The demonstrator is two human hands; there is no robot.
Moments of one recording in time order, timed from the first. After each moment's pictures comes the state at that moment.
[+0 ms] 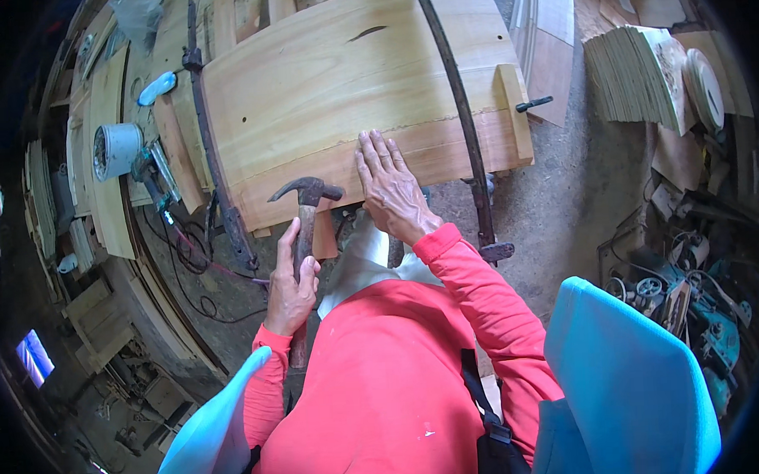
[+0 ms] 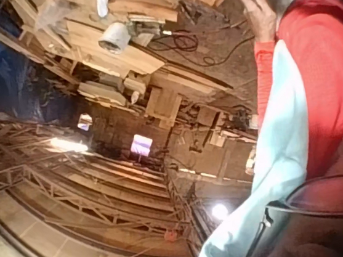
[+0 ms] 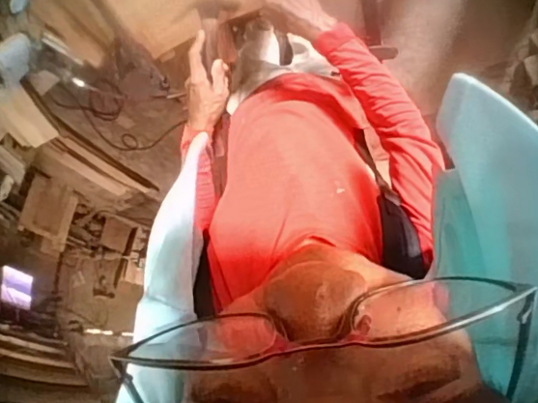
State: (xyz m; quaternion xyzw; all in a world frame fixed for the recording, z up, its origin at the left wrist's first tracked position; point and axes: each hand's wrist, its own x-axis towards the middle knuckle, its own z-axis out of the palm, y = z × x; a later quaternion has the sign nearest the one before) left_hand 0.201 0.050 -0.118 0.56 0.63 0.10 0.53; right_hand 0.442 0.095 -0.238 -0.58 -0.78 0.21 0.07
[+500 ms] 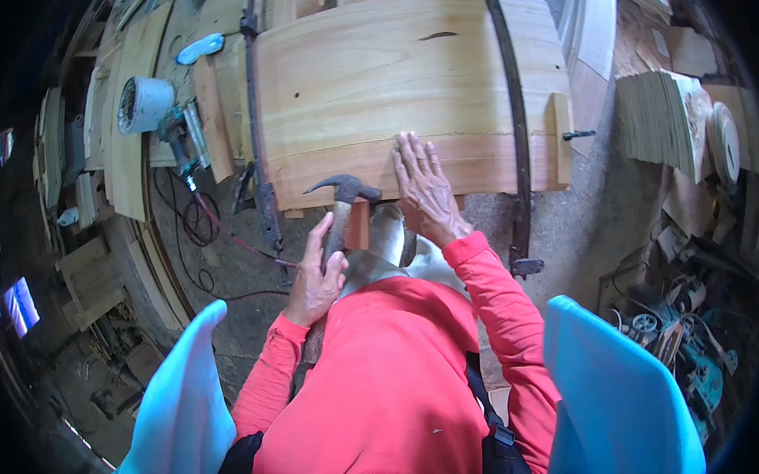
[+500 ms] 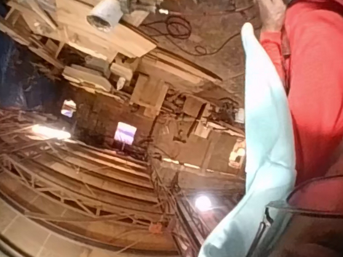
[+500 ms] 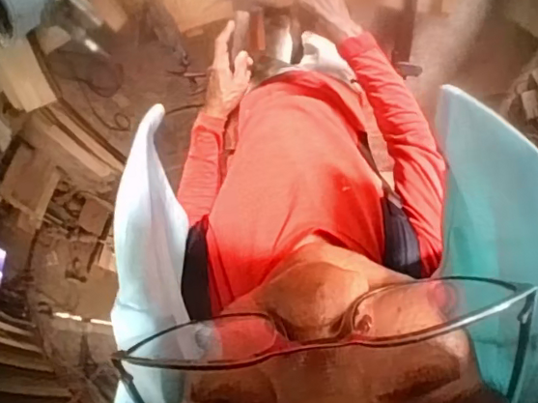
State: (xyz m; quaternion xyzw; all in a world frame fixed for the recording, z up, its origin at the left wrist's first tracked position) left_hand 0.170 0.038 -0.125 0.48 0.64 0.13 0.58; right_hand 0.417 0.098 -0.252 -0.56 -0.81 0.17 0.08
